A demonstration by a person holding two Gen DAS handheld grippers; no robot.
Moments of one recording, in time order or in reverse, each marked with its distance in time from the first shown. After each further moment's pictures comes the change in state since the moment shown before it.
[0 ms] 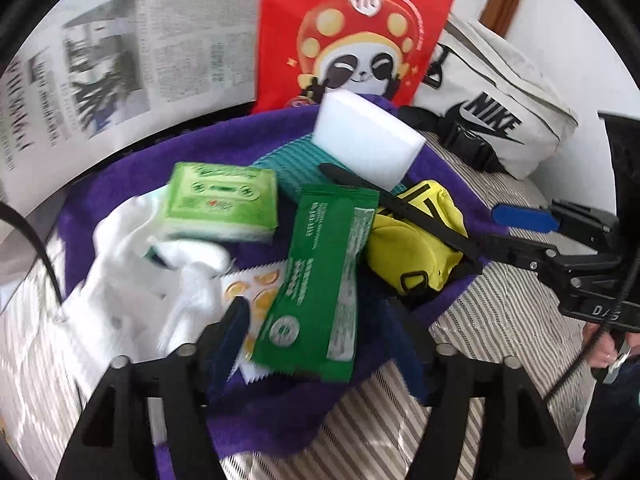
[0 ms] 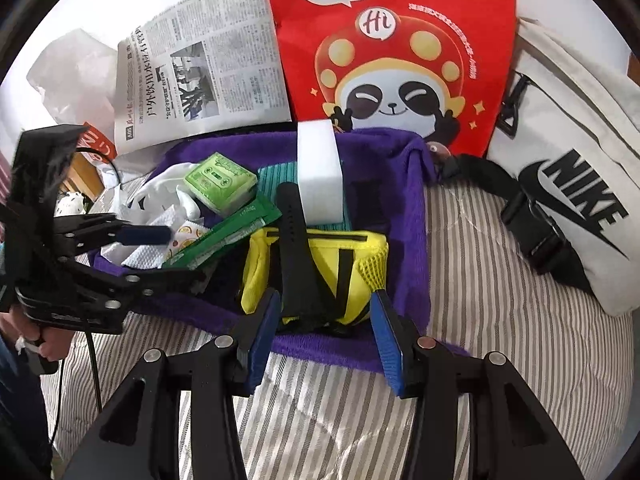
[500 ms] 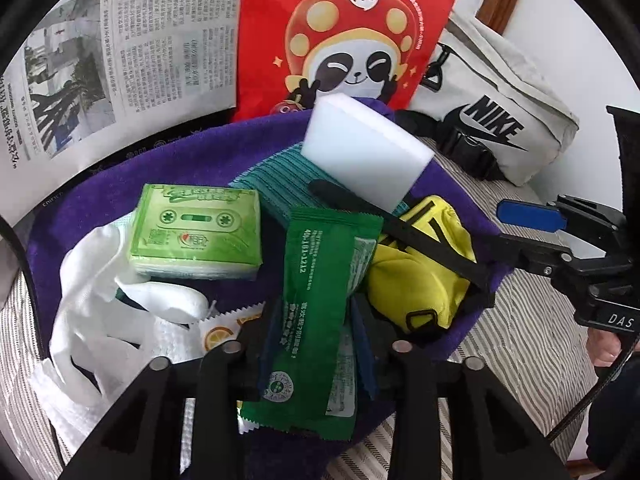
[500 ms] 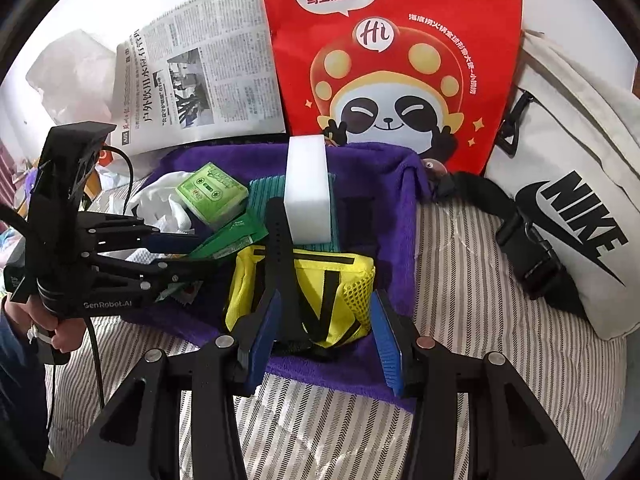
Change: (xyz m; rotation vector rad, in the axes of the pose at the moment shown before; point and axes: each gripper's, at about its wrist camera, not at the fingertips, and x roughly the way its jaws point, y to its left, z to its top) left arm 0.020 0.002 0.015 0.009 -0.009 -0.038; right arm 0.004 -0.009 0.008 -0.036 -0.030 0.002
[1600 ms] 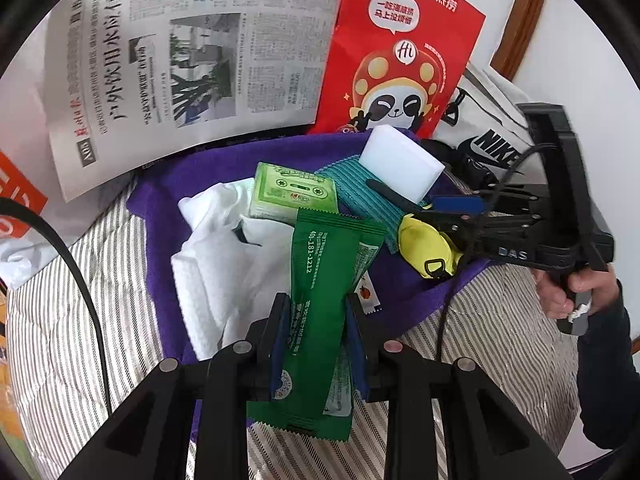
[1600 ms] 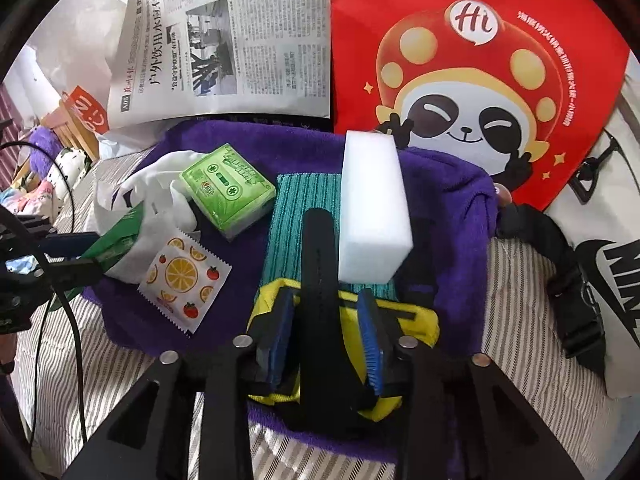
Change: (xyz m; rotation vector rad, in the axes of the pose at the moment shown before) left arm -0.085 0.036 -0.049 -0.099 -0.090 0.060; right arm 0.051 0.034 0.030 -0.129 0.082 0.009
